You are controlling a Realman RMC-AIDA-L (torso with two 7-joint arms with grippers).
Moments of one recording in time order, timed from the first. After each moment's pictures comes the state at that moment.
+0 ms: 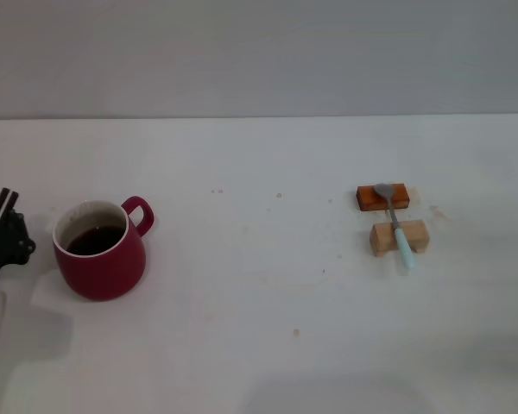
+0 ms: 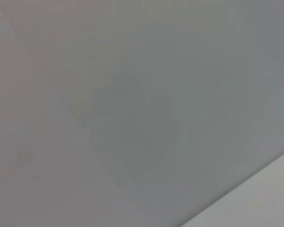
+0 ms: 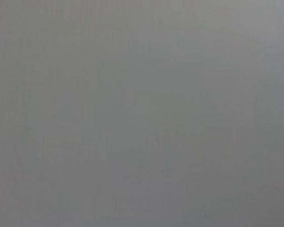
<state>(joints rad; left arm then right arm) -0.34 -2.07 -0.79 -0.15 2.20 1.12 0.47 0.35 2.07 1.14 0.19 -2.21 -1.46 0.00</state>
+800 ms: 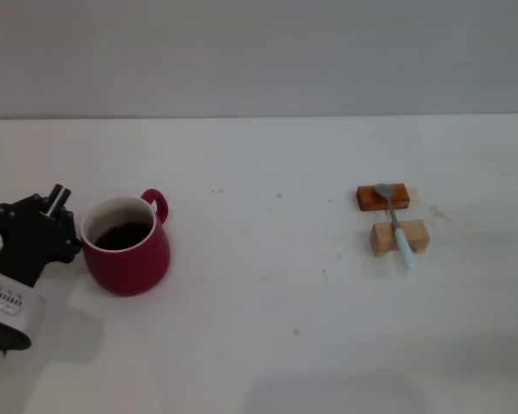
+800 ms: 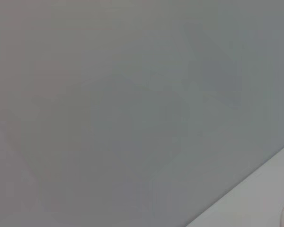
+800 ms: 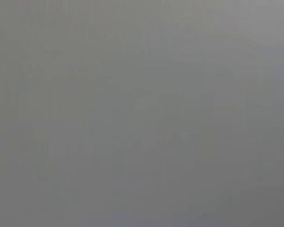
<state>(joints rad) -0.35 -2.07 -0.68 -0.20 2.20 1.12 0.47 0.34 2.07 1.14 0.19 -2.21 -1.47 0.00</state>
